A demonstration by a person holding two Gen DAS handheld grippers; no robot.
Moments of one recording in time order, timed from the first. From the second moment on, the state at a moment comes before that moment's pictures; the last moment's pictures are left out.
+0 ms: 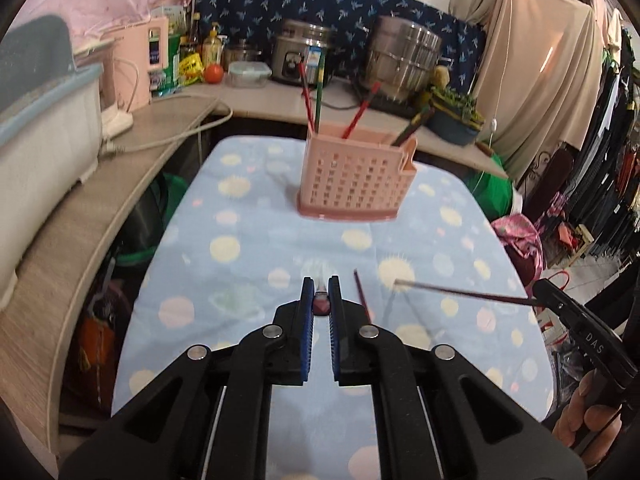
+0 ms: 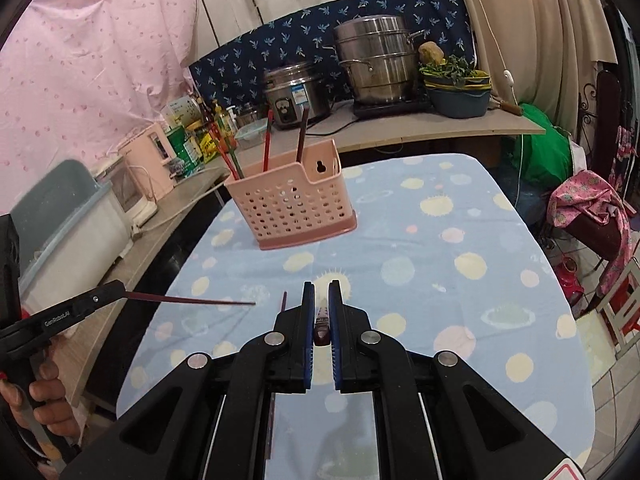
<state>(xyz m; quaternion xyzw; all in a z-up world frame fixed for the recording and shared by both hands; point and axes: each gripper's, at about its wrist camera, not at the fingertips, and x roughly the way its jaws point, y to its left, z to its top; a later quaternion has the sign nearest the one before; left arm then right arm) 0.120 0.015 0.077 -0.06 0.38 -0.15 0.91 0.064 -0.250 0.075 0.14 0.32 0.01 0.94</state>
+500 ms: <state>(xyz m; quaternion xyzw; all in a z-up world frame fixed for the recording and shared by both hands) 0.183 -0.001 0.137 -0.06 0.33 -0.15 0.93 0.122 -0.264 0.126 0.16 0.26 0.02 0.95</state>
